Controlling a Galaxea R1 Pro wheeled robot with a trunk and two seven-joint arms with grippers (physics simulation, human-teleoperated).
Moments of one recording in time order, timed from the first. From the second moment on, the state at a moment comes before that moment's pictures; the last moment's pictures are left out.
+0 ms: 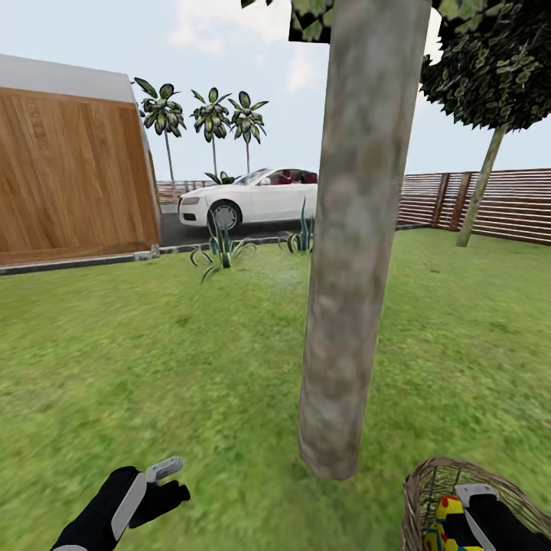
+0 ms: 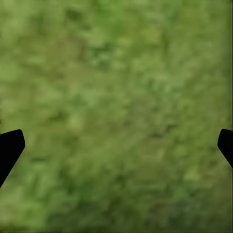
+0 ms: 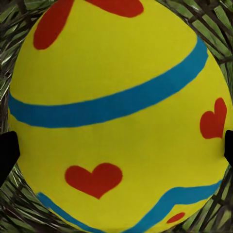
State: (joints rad) left arm -0.45 0.08 0.10 -0.65 0.33 0.76 0.05; right arm -0.45 -0.30 0.02 -0.45 0.01 0.54 0.00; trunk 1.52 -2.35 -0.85
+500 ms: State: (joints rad) left arm -0.45 0.08 0.10 -0.65 0.33 0.76 0.05; right arm -0.45 -0.30 0.02 -0.45 0.01 0.54 0.00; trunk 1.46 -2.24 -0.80
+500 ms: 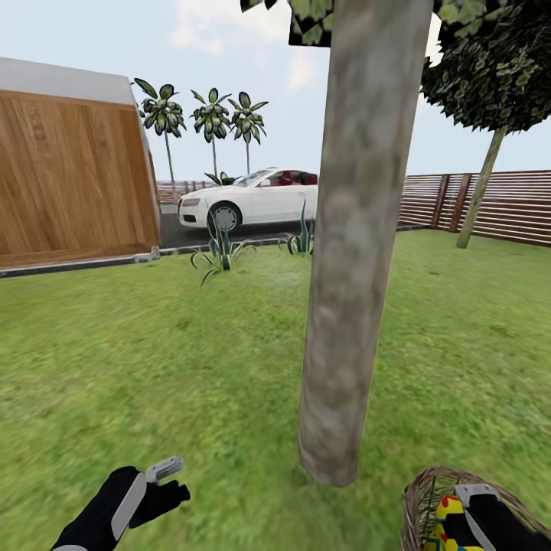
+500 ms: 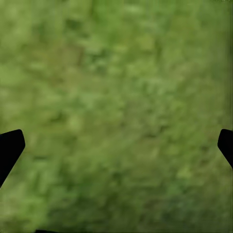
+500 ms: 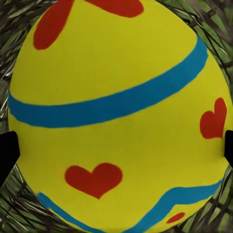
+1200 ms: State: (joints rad) left arm -0.45 0.09 0.10 -0.88 0.33 0.95 0.06; right arm -0.45 -0.30 0.02 -0.45 0.00 0.54 0.00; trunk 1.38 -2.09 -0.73
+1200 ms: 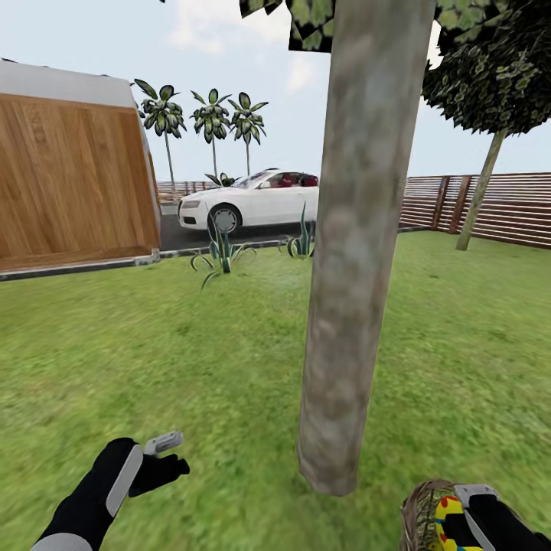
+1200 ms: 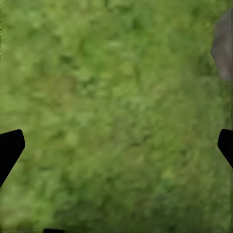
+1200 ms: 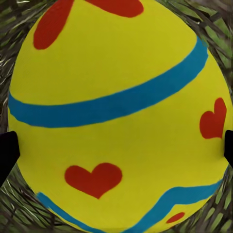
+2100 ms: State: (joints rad) left arm -0.45 0.08 0.11 -0.79 0.33 0.95 0.05; right arm -0.45 -0.30 0.02 -0.45 0.00 0.55 0.00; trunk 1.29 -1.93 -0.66
